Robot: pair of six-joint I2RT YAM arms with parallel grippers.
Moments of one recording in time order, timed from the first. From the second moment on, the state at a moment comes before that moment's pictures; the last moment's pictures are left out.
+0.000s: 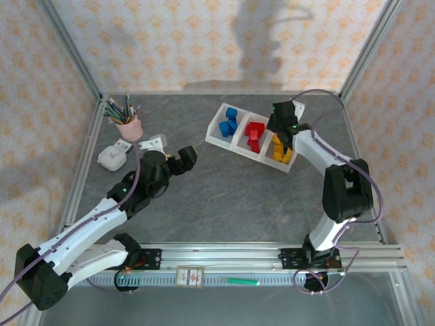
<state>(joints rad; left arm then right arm) -0.57 0.92 0.71 -0.20 -0.29 -0.75 0.26 1.66 1.22 -0.35 0.43 0.52</state>
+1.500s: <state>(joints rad) -0.04 1.53 0.19 1.23 -0.40 -0.10 0.03 1.53 0.23 1.10 0.20 0.20</state>
